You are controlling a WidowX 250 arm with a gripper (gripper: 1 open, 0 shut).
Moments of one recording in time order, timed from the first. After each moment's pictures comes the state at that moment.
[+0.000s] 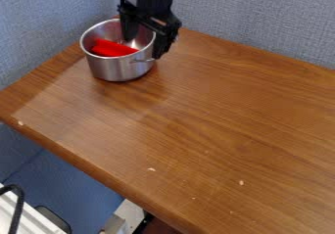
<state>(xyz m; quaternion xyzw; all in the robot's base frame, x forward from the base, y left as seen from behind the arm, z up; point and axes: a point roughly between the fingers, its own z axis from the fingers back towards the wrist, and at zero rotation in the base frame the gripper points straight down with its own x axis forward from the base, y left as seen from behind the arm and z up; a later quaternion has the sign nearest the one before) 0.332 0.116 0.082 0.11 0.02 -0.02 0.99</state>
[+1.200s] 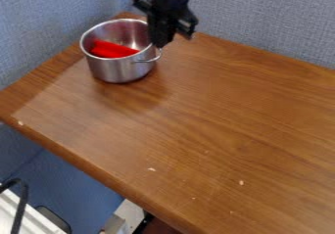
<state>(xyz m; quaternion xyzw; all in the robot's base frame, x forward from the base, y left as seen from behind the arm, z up) 0.336 0.072 0.123 0.11 -0.04 -0.08 0.99</state>
